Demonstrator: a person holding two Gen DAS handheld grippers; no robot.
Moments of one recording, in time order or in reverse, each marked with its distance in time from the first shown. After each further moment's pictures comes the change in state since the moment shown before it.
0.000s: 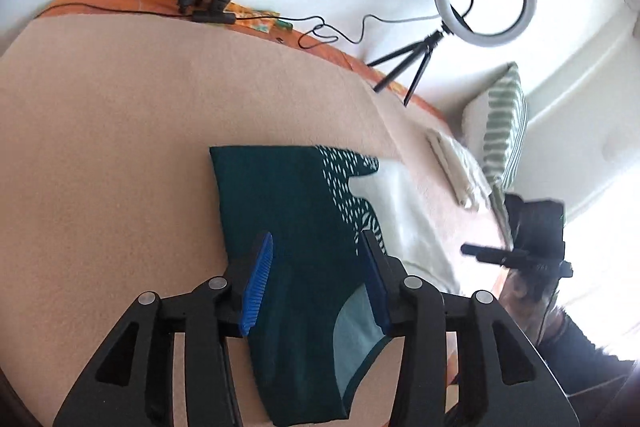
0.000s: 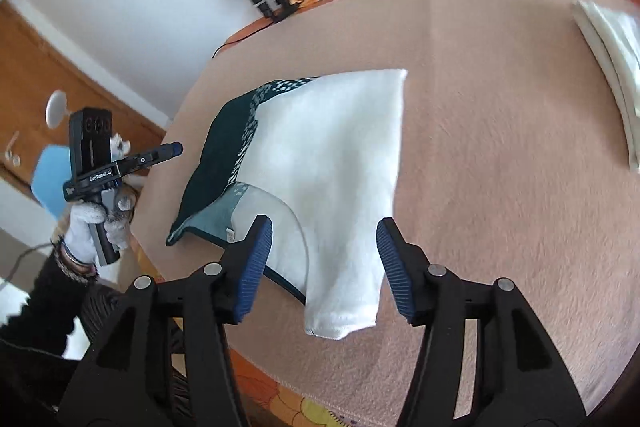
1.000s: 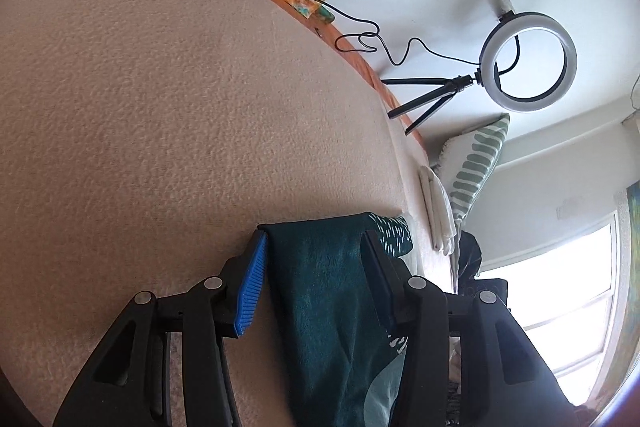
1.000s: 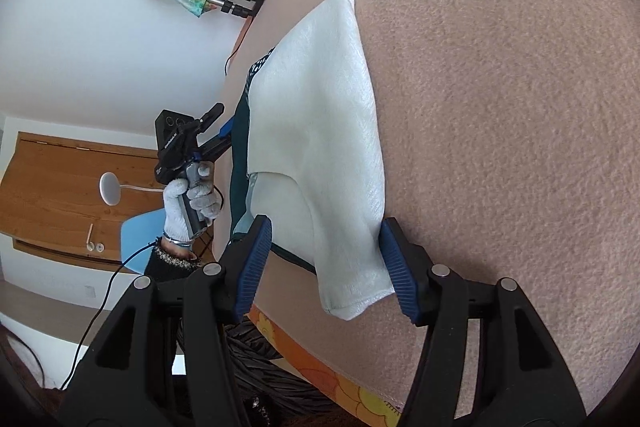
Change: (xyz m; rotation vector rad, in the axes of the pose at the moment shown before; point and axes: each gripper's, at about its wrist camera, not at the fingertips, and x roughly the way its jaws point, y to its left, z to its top) left arm 0.063 0.083 0.053 -0.178 0.099 -0.205; right arm 0.055 -0.022 -0.021 0.243 0.143 0.274
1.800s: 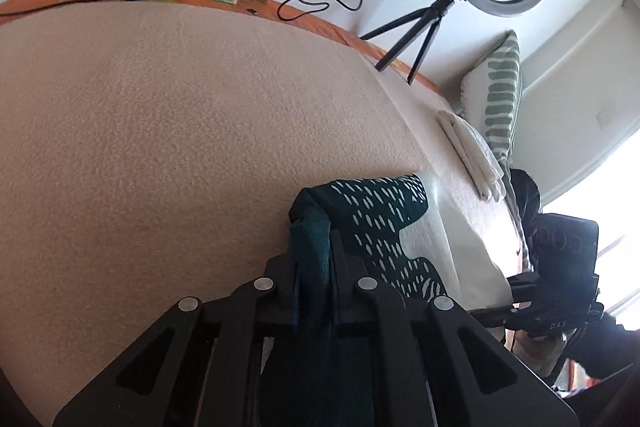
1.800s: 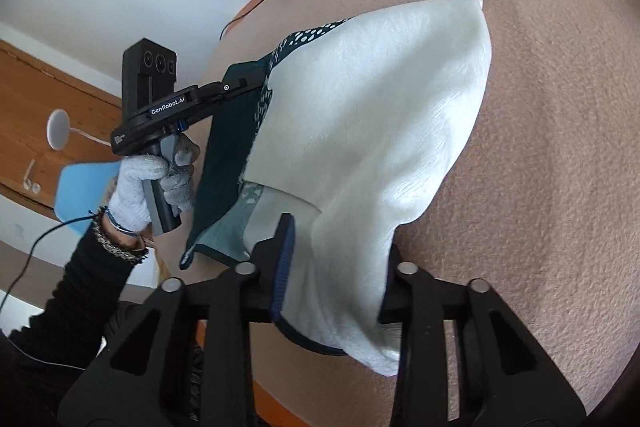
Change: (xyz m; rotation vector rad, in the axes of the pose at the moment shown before) left arm 0.056 -0.063 -0.022 0.332 0.019 0.192; right arm 0.078 0.071 -0.010 -0.369 0.073 -0.333
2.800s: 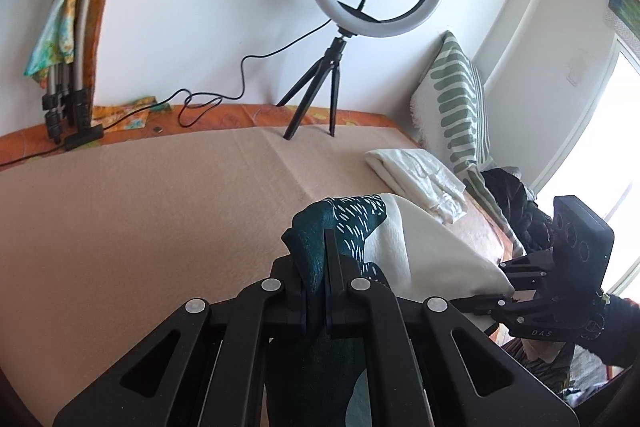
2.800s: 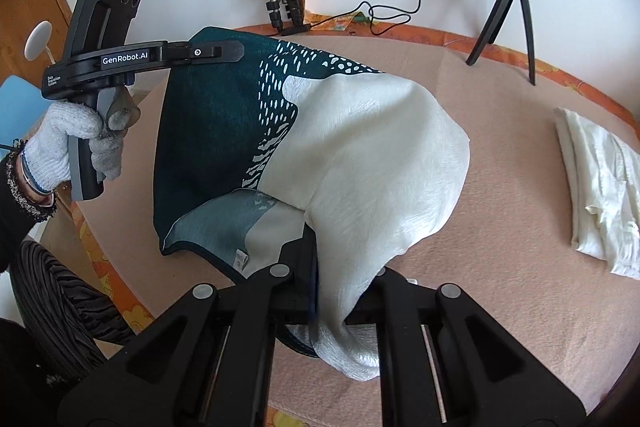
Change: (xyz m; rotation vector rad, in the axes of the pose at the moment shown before) left arm -0.036 -0.139 0.028 0.227 -0.190 0.008; right arm -0.079 0.079 -0.004 -0.367 -0.176 -0.356
